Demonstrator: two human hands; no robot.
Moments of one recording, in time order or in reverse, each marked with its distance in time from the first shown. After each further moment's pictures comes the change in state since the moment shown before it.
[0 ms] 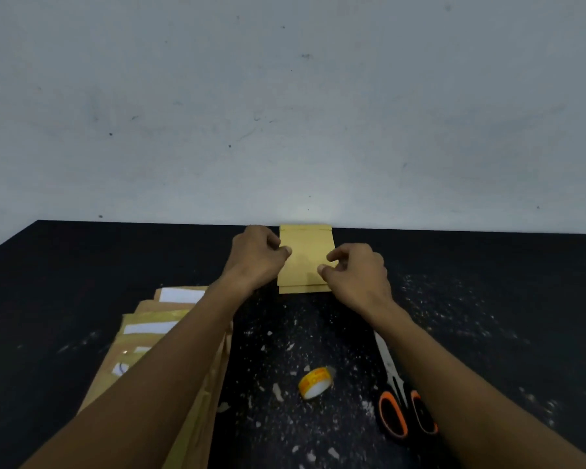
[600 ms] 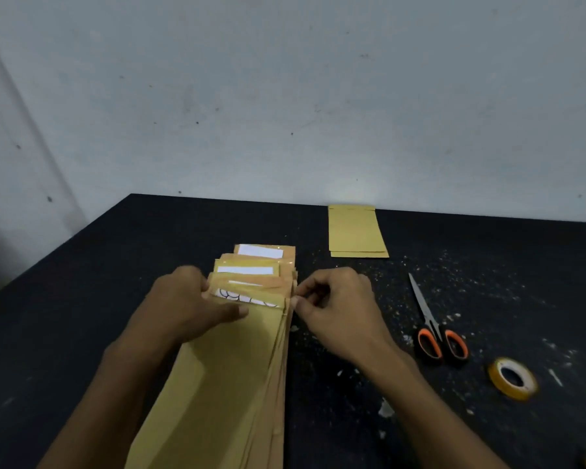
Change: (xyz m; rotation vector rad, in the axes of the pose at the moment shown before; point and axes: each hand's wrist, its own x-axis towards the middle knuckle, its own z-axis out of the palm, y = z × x) left_hand -0.171 -0.065 -0.146 0.396 -0.090 -0.380; right_hand -0.161 -0.069 0.021 0.100 -0.151 -0.283
